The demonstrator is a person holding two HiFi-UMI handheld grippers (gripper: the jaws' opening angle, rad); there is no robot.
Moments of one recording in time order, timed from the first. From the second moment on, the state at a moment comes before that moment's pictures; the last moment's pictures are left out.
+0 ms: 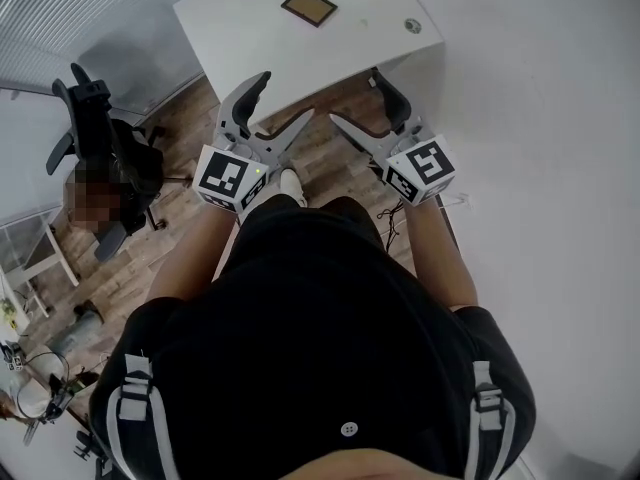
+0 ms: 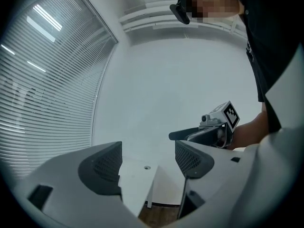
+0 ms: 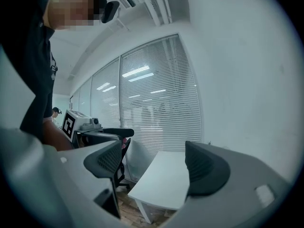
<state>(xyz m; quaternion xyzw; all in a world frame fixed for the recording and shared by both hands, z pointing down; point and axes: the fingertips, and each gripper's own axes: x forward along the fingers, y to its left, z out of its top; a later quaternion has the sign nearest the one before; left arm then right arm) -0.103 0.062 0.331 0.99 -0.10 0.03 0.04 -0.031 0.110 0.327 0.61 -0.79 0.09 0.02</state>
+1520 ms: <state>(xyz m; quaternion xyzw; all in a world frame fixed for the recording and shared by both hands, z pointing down) 0.076 -0.105 0.350 0.96 -0.27 0.07 0.04 0.173 -0.091 0.374 0.48 -0.87 0.12 0.04</state>
